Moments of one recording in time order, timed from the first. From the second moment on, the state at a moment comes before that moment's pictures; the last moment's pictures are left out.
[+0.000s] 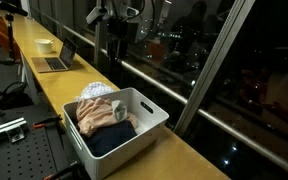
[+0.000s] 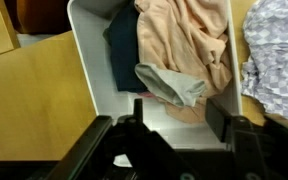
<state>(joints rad) 0.12 0.10 0.07 -1.91 -0.33 1.85 0.43</state>
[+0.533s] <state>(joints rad) 0.32 0.22 0.20 -1.83 -0.38 1.85 0.59</state>
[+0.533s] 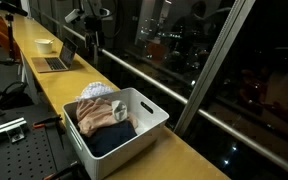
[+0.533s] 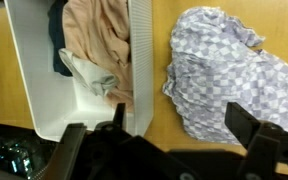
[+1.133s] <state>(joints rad) 0.47 0.51 0.19 -1.65 -0.54 1.90 0.62</state>
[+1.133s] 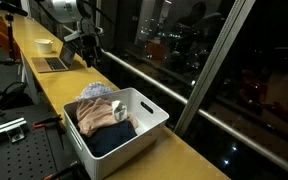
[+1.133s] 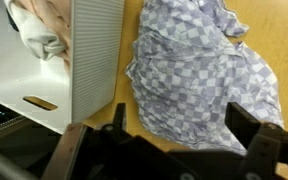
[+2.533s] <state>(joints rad) 0.53 0.81 0.00 -1.64 -0.55 2.26 0.64</state>
